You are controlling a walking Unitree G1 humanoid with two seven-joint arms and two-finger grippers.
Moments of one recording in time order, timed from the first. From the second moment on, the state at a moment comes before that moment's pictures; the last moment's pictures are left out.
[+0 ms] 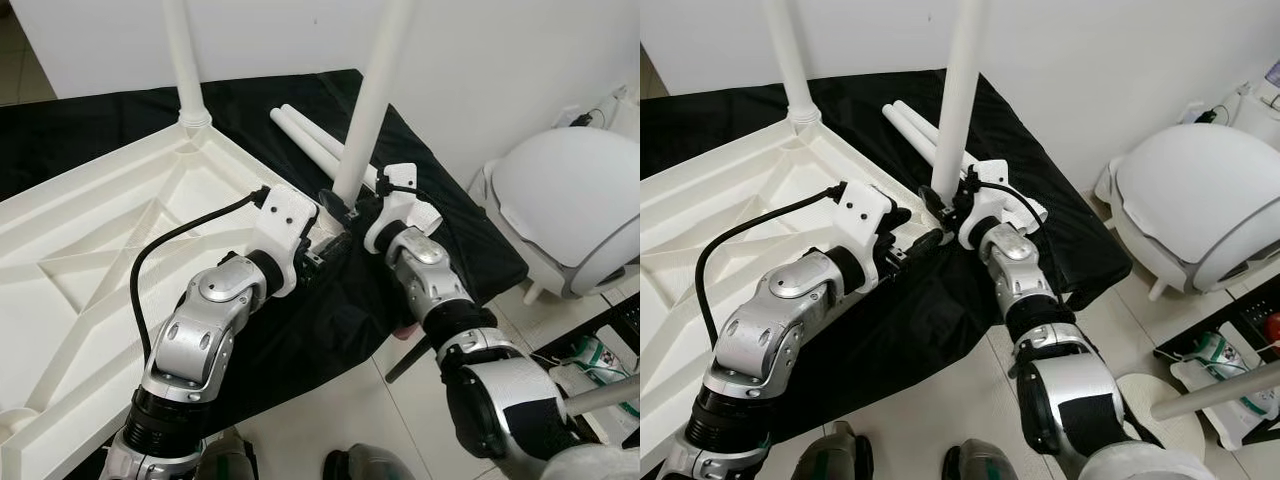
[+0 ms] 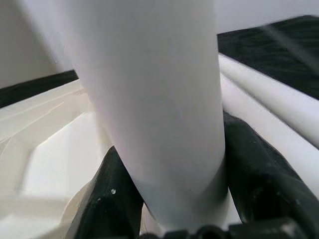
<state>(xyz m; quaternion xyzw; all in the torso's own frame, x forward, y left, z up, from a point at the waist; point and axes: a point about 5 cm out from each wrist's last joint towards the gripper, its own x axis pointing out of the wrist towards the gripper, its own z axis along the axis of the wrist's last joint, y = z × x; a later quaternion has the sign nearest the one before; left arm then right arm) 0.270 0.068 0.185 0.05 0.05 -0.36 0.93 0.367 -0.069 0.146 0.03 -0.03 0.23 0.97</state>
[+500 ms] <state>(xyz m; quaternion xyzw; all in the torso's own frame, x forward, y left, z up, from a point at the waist) 0.269 0.065 0.185 0.05 0.04 -0.37 0.93 0.357 -0.051 0.152 0.04 -0.02 0.15 0.99</state>
